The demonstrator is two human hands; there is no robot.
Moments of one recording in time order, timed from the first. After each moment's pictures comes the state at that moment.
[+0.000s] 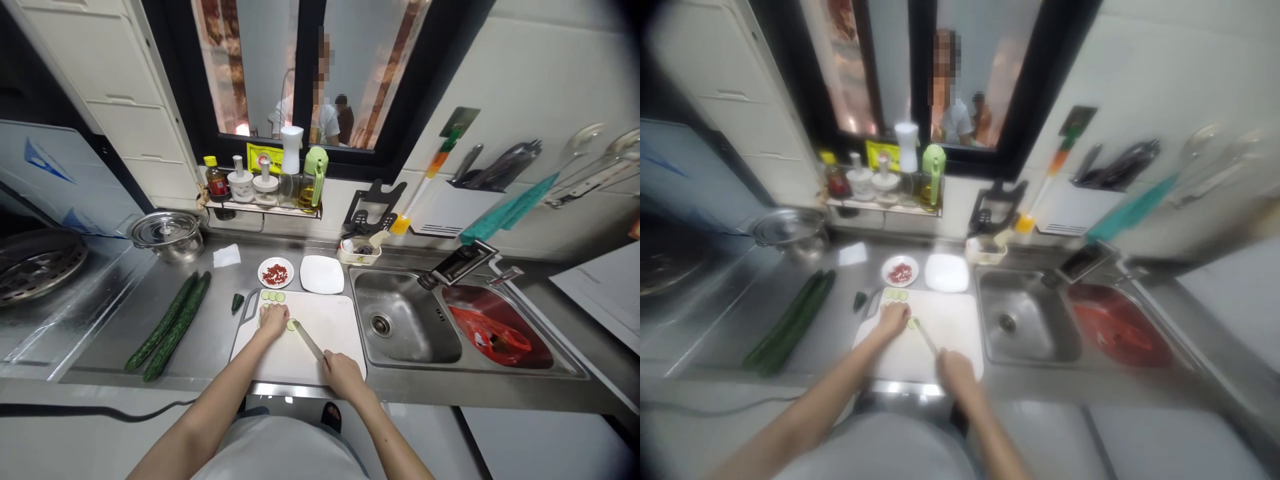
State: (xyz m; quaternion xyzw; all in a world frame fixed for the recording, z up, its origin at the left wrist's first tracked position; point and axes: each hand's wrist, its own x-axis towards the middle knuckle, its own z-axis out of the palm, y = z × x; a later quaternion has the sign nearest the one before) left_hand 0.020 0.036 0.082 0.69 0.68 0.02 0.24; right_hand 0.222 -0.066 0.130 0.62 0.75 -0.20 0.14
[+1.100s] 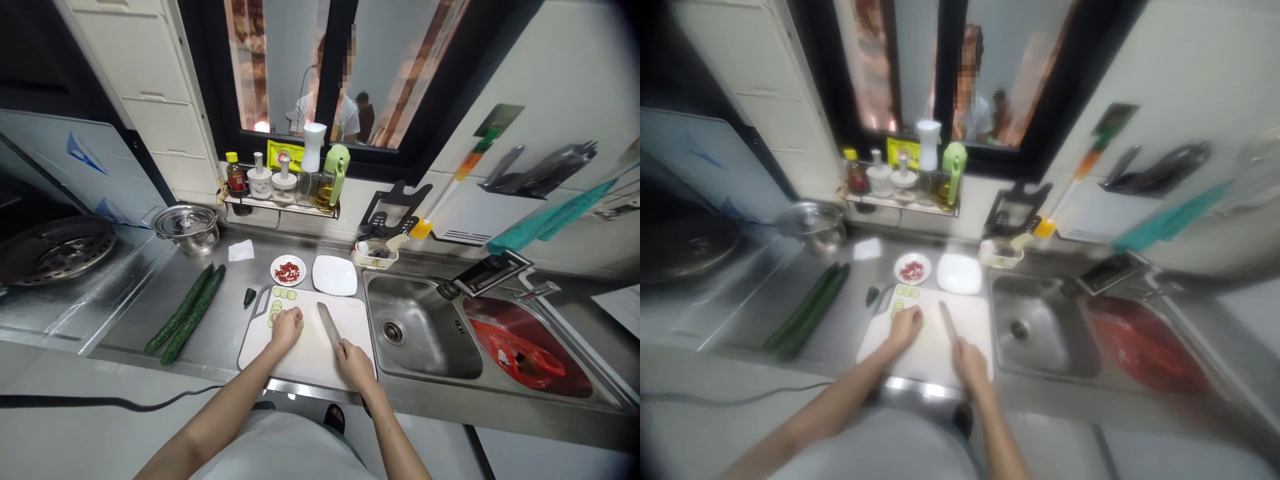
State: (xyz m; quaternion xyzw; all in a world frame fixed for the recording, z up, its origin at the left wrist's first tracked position) left_hand 0.032 0.003 0.093 0.65 0.71 0.12 0.26; right_hand 0.228 -0.039 0.123 0.69 0.69 -0.22 0.10
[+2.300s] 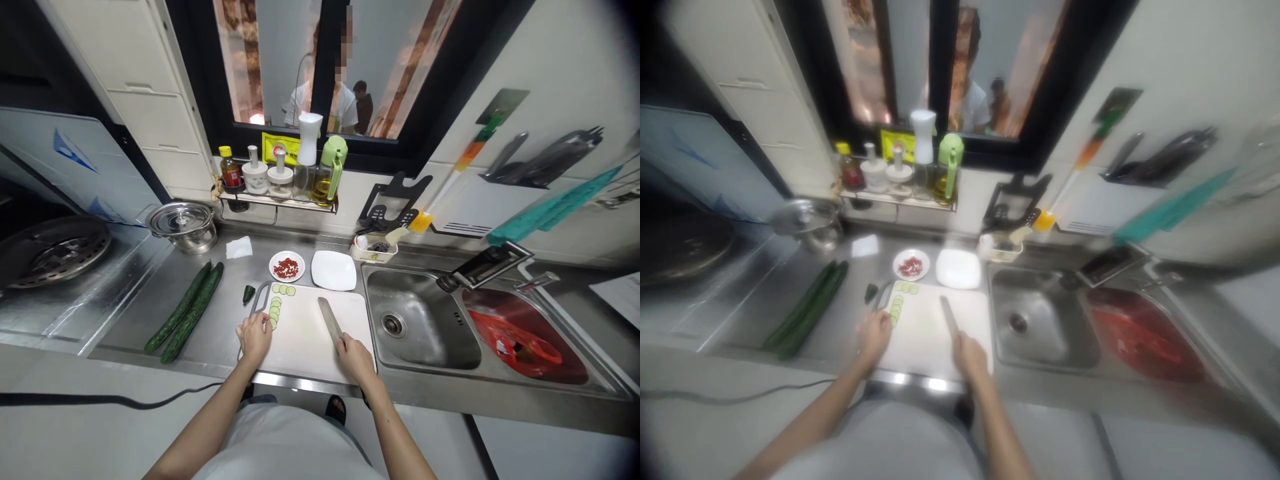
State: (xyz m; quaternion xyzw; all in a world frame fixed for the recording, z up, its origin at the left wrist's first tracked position) left_hand -0.028 -0.039 0.063 0.53 0.81 0.15 0.18; right_hand 0.227 -0.038 0.120 0.70 0.68 -0.22 0.10
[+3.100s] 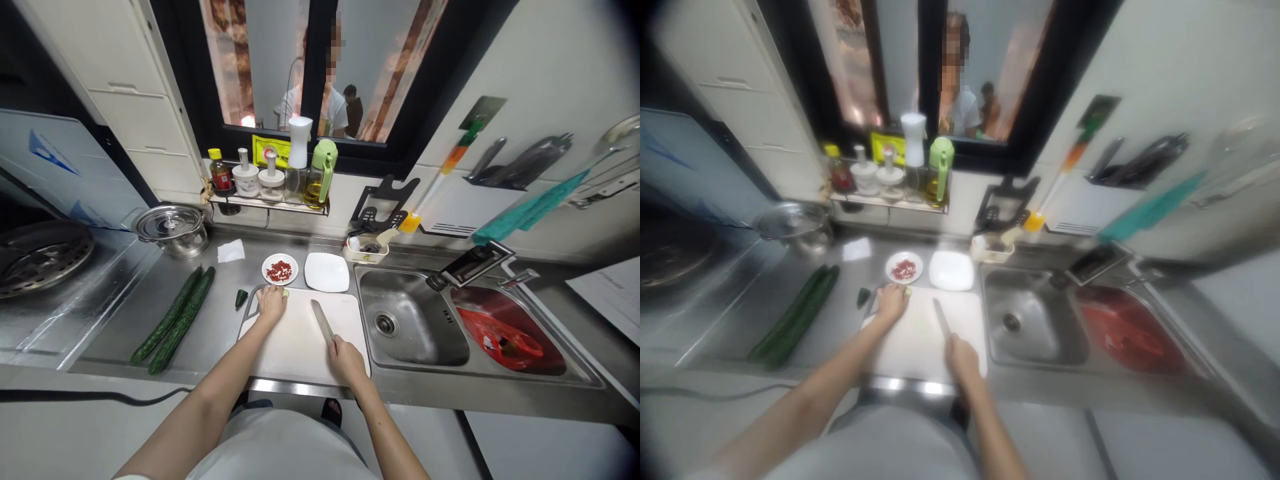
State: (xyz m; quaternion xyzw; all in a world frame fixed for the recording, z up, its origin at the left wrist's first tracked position) left_hand 0.005 0.063 0.078 0.66 0.74 0.09 0.12; right_hand 0.223 -0.038 0.118 0.70 0.67 -0.22 0.11
